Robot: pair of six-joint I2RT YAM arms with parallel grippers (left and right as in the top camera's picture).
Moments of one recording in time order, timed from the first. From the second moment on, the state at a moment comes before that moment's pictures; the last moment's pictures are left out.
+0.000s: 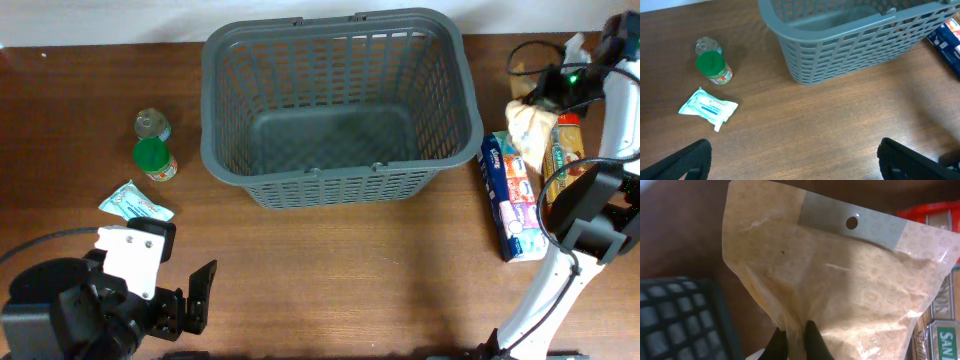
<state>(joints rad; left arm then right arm) 0.01 0.76 1.46 -1.46 0.21 0.16 -0.40 2.36 2.34 -1.31 -0.43 -0.03</state>
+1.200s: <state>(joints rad) 0.01 0.76 1.46 -1.46 0.21 0.16 0.07 2.22 3.12 -1.56 -0.43 -0.06</state>
